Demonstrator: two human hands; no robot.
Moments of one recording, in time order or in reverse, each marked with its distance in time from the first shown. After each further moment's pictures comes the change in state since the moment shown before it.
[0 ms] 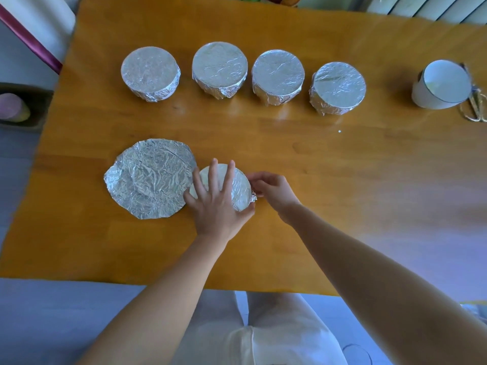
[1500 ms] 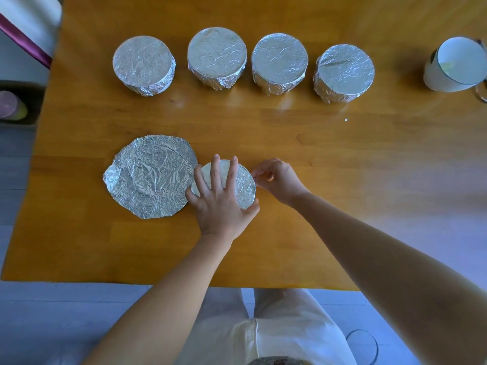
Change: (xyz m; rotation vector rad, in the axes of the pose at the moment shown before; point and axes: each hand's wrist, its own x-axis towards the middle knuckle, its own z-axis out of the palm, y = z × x) left_hand 0.003 0.000 0.004 0.050 0.011 0.008; right_hand 0.024 0.006 -0.015 -0.543 -0.010 -0.365
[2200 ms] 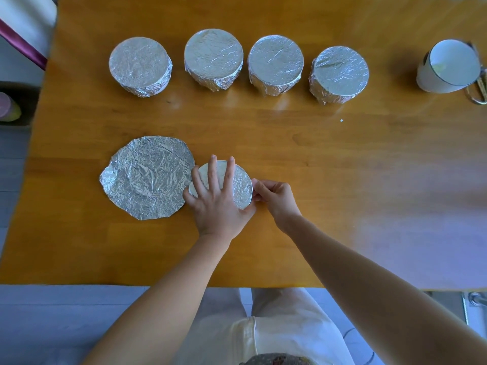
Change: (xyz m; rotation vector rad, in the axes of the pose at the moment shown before) left_hand 0.000 0.000 0.000 -0.005 0.025 -0.005; right_hand -0.040 -0.014 0.028 0.760 0.154 0.378
